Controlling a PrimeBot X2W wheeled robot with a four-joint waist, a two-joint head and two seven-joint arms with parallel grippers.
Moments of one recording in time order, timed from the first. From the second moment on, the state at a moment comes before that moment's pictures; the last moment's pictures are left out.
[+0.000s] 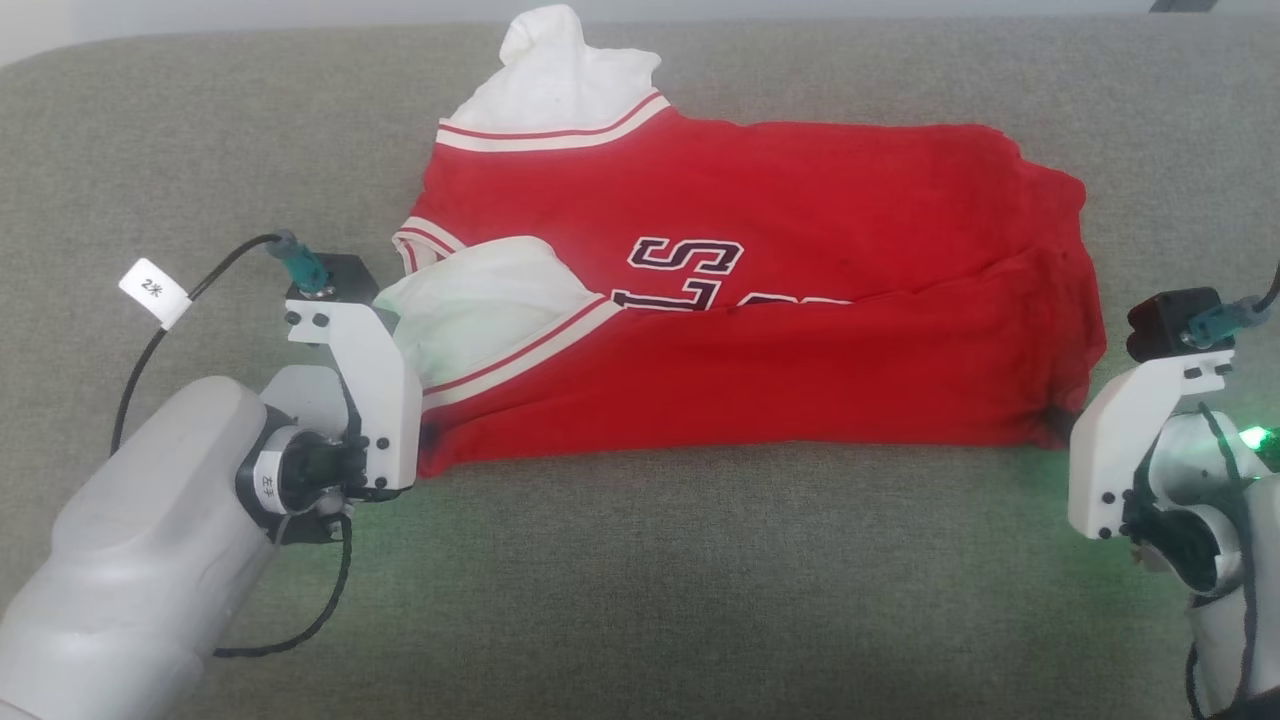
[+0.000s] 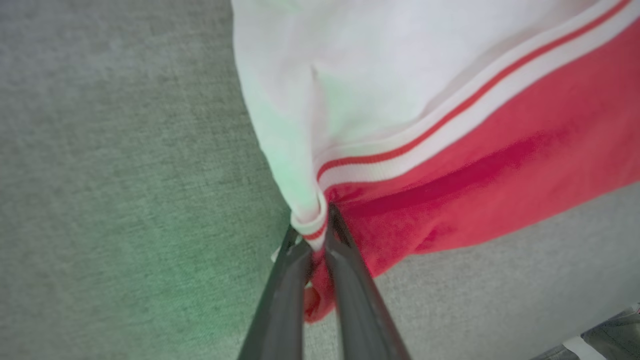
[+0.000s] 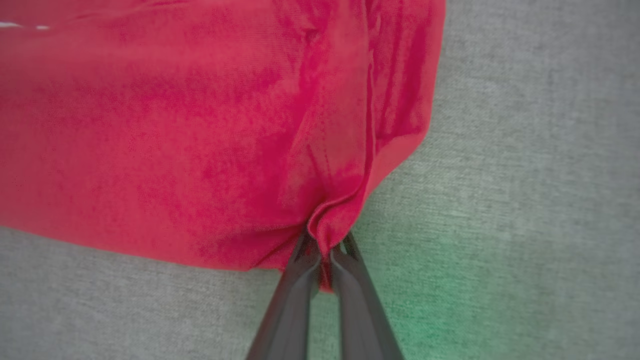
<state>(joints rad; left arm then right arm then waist) -0.77 0.52 -0.74 0.48 -1.05 0.12 0.81 -0.37 -0.27 -0.02 0.24 0.34 0.13 0.74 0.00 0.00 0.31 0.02</state>
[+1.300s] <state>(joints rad) -0.54 0.69 -0.80 0.08 -1.05 0.29 0.90 -0.15 -0.44 0.03 0.01 0.47 0.13 0.97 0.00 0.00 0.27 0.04</state>
